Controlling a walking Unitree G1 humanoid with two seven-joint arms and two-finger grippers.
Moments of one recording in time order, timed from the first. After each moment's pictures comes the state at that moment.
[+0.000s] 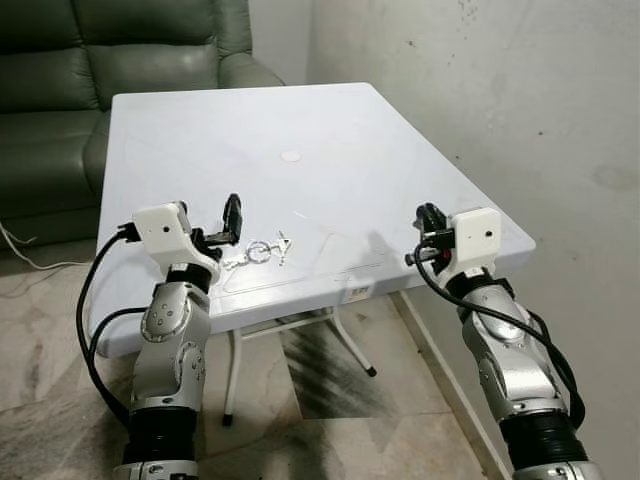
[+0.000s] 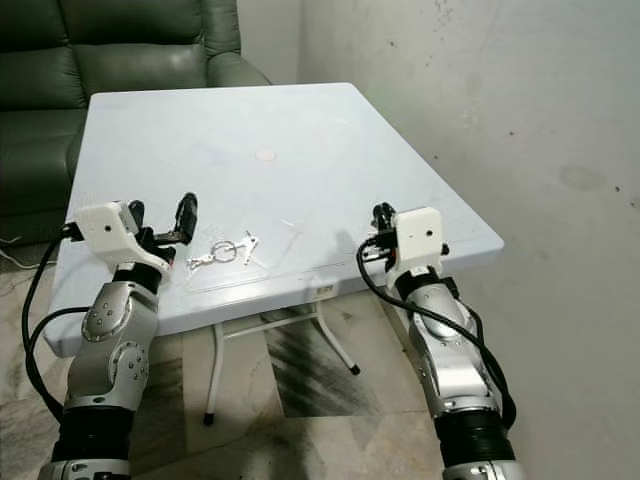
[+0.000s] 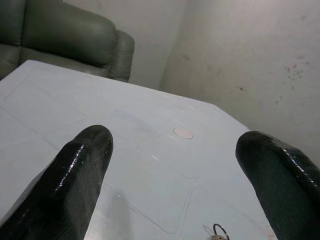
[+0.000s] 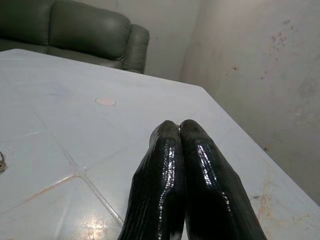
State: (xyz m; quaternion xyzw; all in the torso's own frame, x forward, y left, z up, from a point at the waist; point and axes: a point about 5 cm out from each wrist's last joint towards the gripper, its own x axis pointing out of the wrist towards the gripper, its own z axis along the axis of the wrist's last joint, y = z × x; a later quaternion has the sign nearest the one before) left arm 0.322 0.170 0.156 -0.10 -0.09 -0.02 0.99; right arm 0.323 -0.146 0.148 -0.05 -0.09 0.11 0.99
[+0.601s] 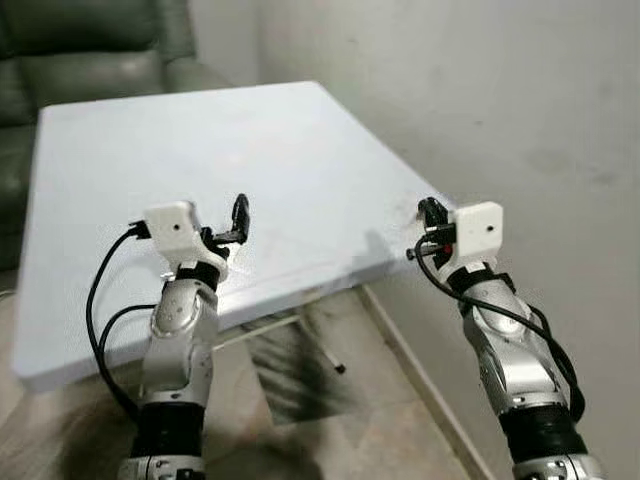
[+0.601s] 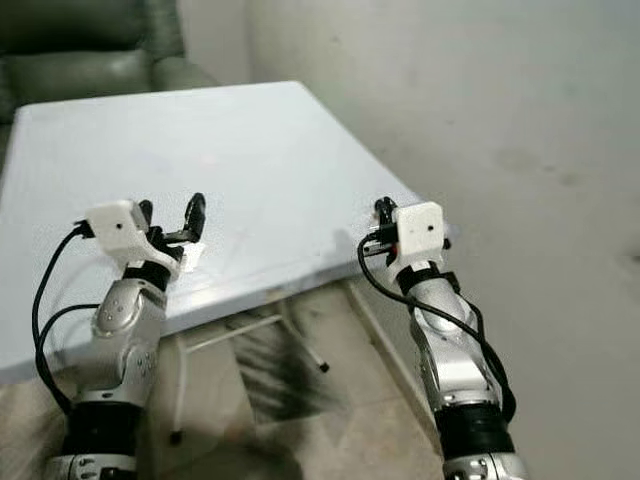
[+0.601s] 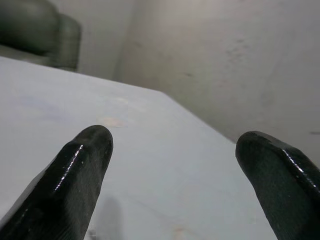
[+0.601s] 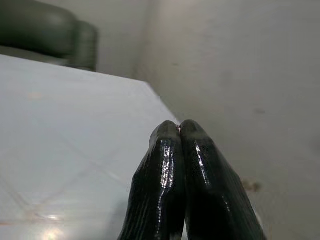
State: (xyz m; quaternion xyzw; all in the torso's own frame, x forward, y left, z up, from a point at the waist) left arm 0.325 0.168 0.156 -0.10 -0.09 -0.01 0.99; right arm 0.325 -0.143 0.150 -0.04 -0.10 0.11 0.99
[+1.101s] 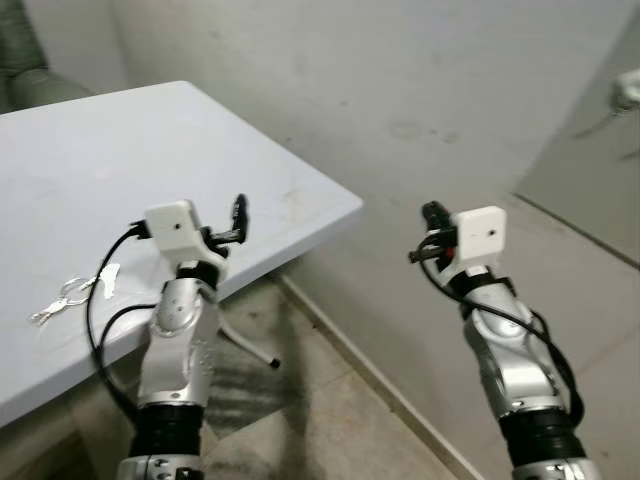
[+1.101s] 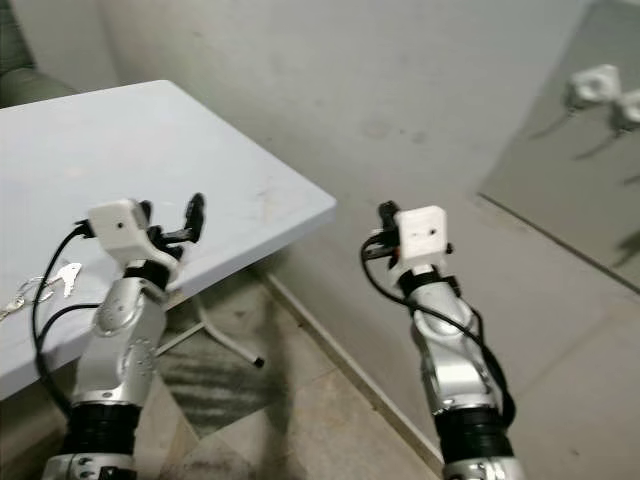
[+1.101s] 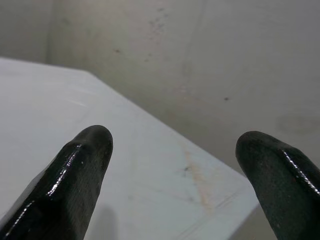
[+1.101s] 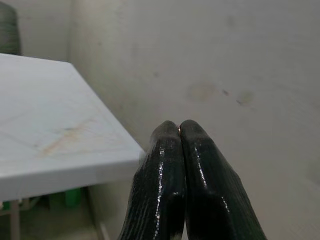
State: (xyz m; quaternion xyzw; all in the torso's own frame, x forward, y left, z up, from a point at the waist) left arm 0.326 0.172 0.156 -0.10 -0.09 0.00 0.99; right arm 0.325 -0.141 0.146 -0.05 -0.09 0.11 0.99
